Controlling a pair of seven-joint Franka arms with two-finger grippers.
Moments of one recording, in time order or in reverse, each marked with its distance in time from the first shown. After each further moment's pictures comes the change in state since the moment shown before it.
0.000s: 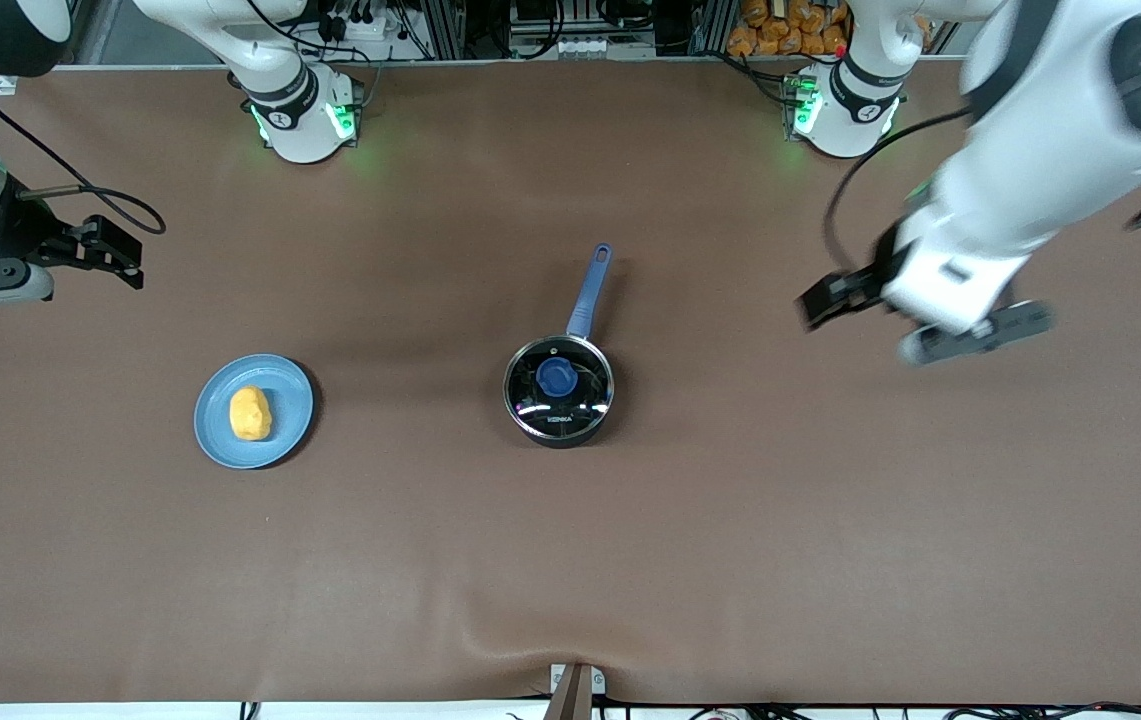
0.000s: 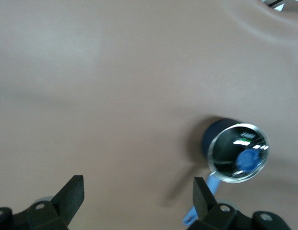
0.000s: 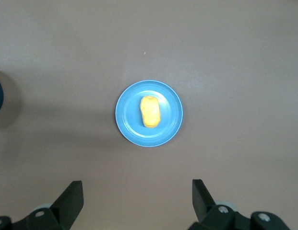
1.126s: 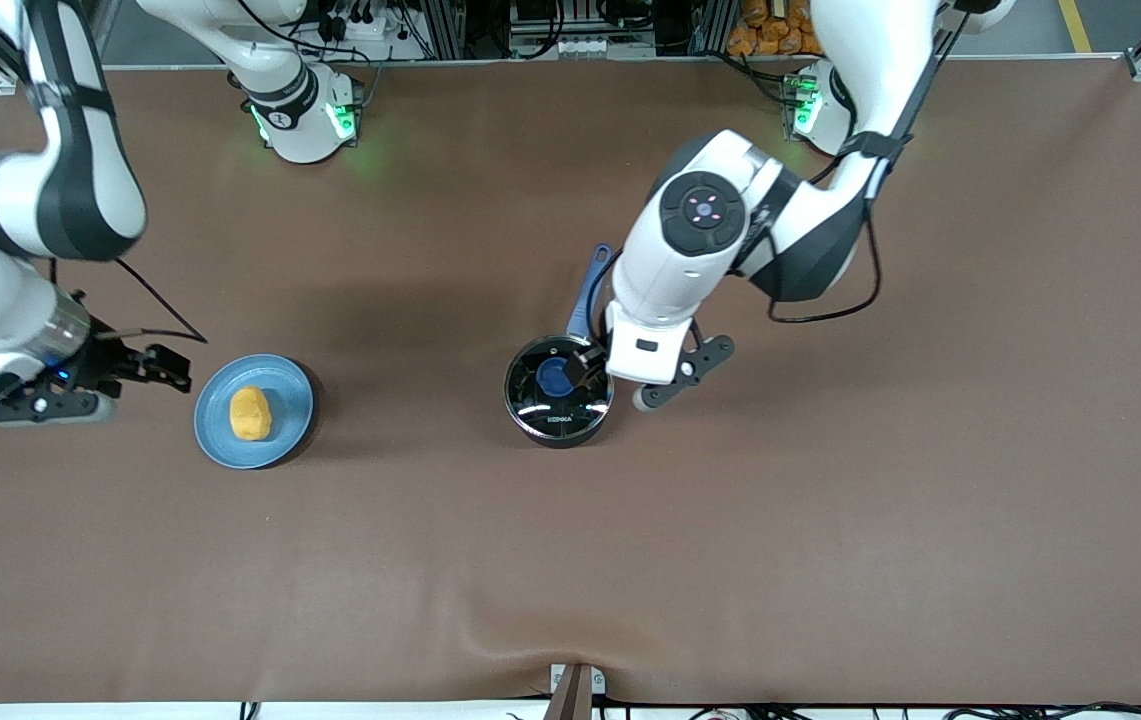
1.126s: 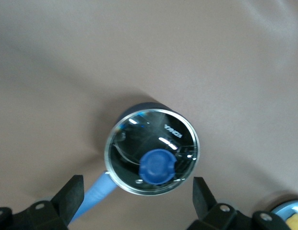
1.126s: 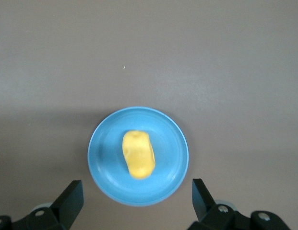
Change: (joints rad) left arm -0.290 0.309 0.004 0.070 -0.011 0.340 -0.613; right arm -0.082 0.234 -0.008 -0.241 0.055 0.537 -0.006
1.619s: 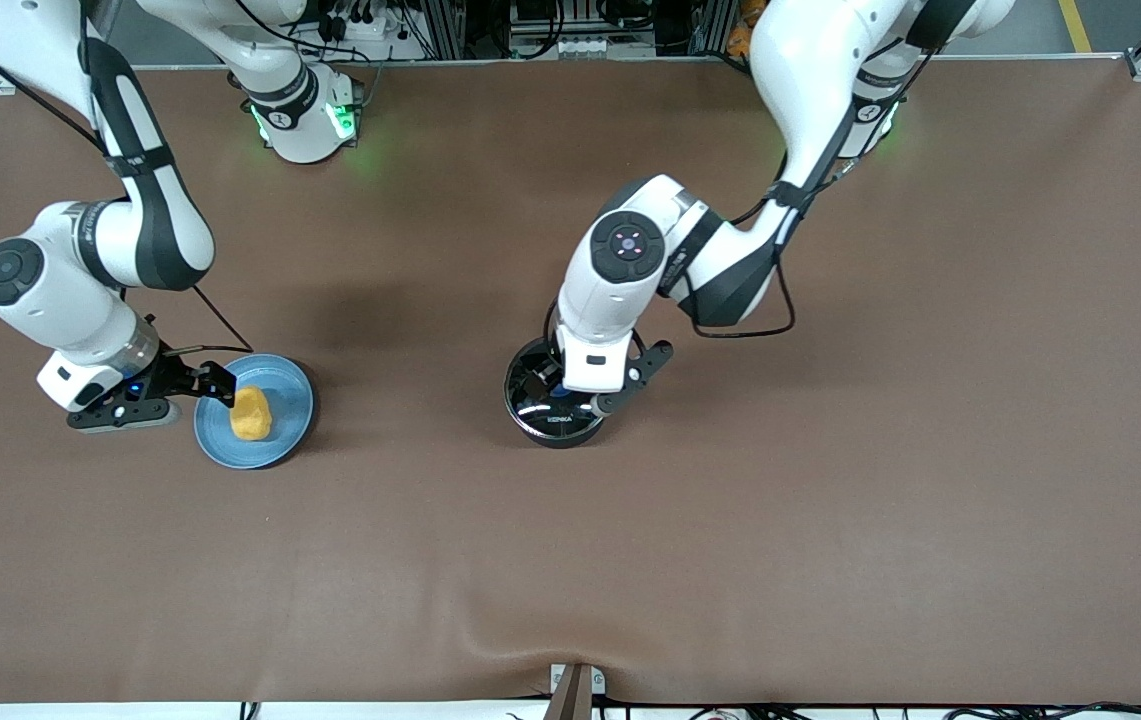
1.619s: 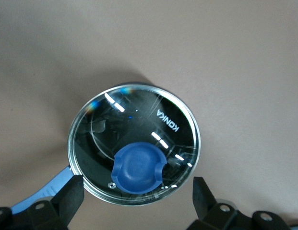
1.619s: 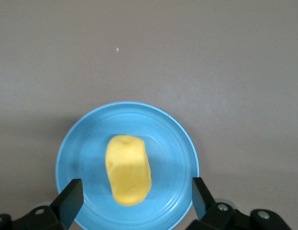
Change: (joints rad) left arm -0.086 0.120 0.022 0.005 0.000 0.113 -0.151; right arm -0.013 0.068 -0.001 -0.201 0.001 0.319 -0.082
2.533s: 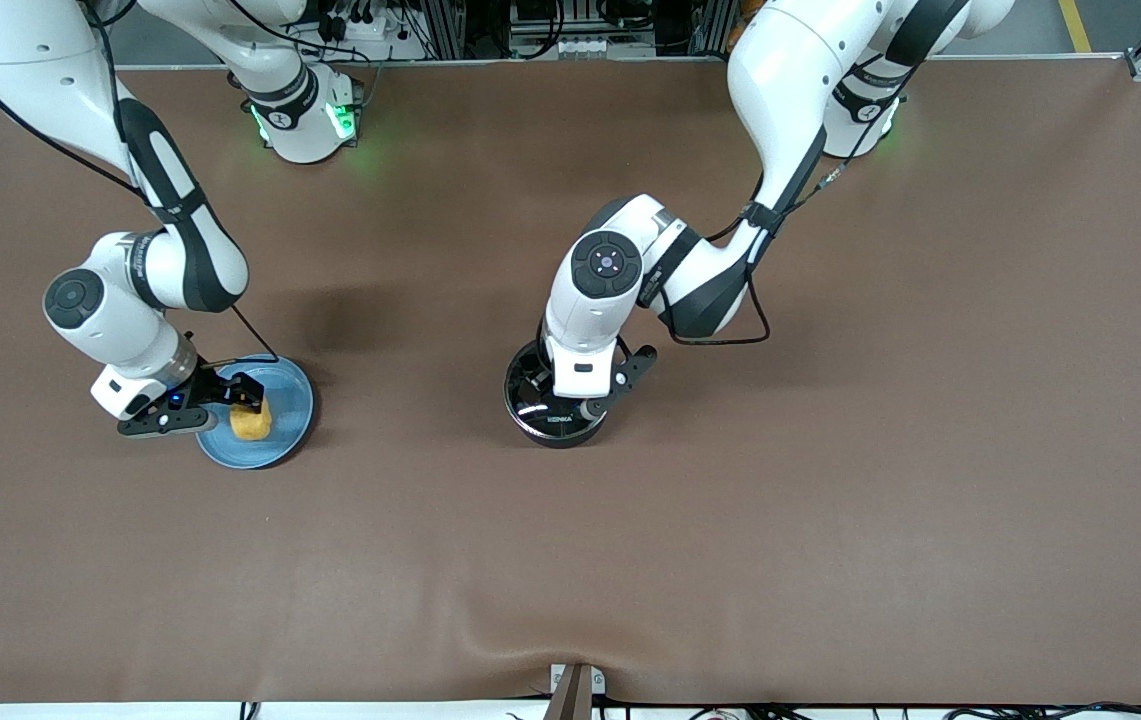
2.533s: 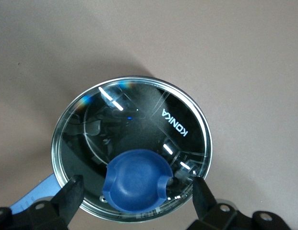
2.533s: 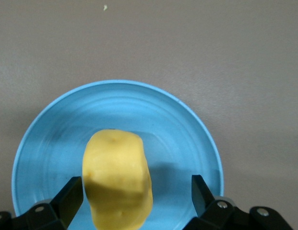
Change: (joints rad) left arm -0.015 0.054 0.006 0.003 0.000 0.050 -0.017; right arm -0.003 0.142 0.006 -0.043 0.002 0.179 -0.021
